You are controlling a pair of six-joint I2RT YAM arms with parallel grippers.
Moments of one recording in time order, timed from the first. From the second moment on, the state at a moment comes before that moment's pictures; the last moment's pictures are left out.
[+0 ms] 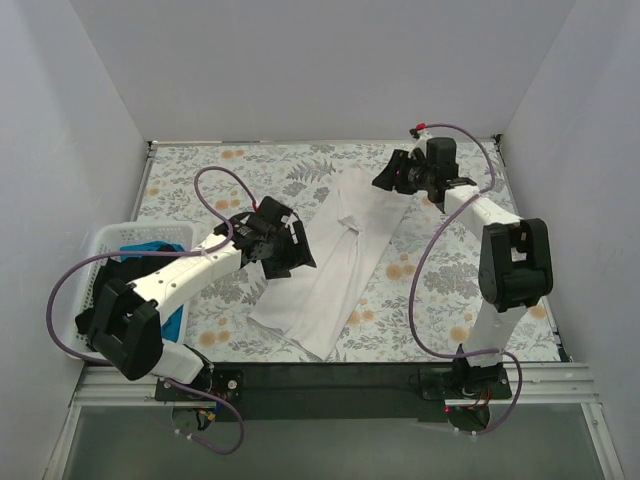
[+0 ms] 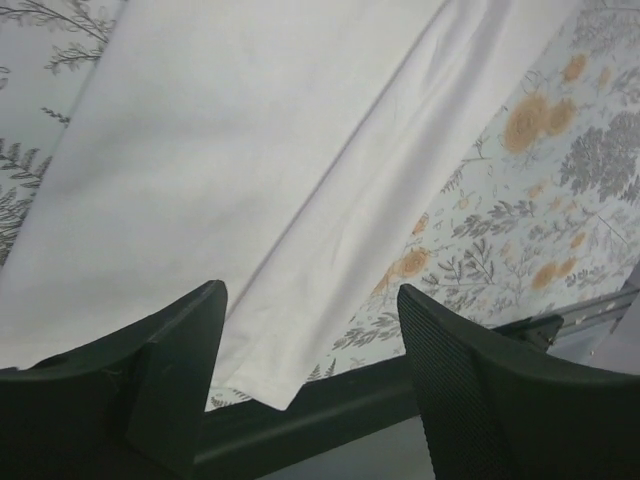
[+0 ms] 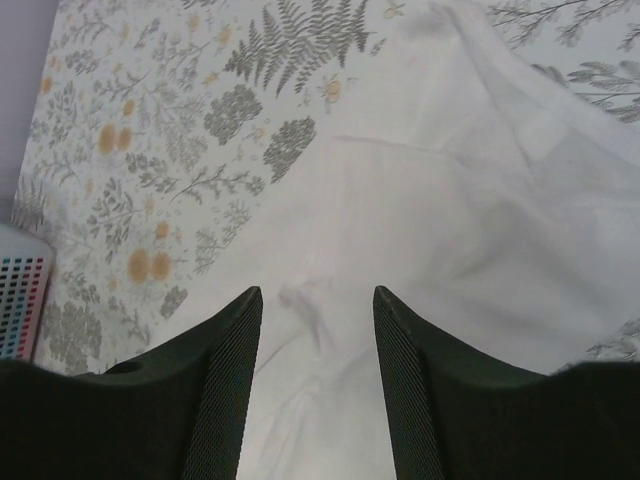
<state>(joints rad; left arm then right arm) -0.64 1.44 1.06 -0.64 0.12 -0.89 0.17 1.90 1.36 -0.03 -0.50 0.39</state>
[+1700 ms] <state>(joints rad) -0.64 1.49 1.07 -0.71 -0.01 -0.92 0.36 1.41 0.96 -0.37 -0.17 0.29</state>
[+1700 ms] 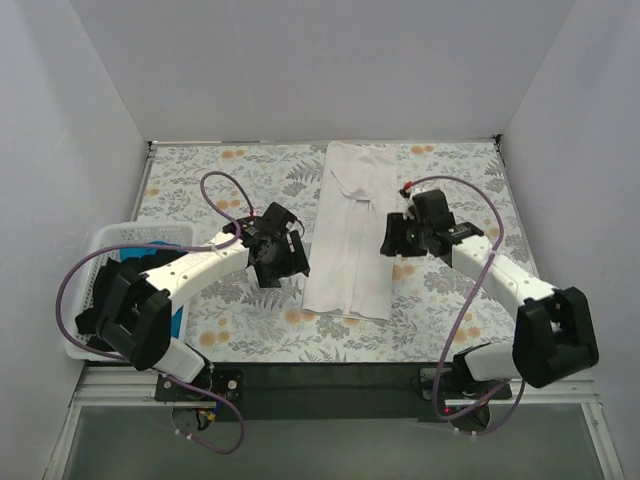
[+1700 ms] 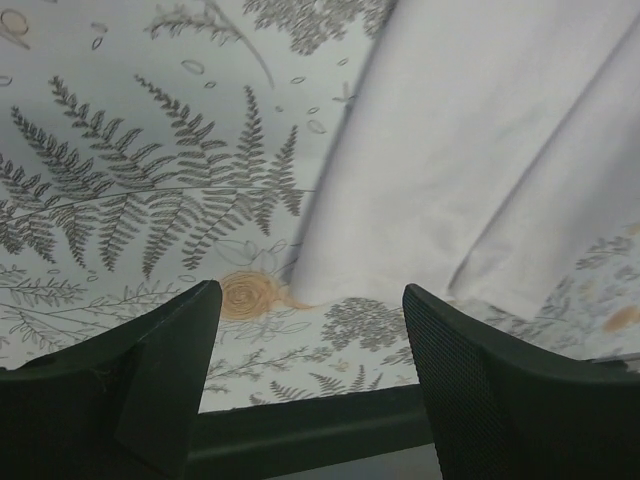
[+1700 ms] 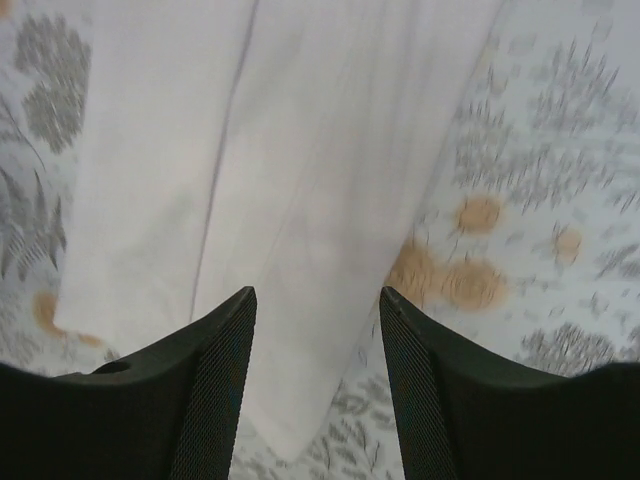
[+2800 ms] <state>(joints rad) -0.77 1.70 1.04 -0.72 0.02 -0.91 0.61 1.30 0.62 -0.53 -0.17 0.56</state>
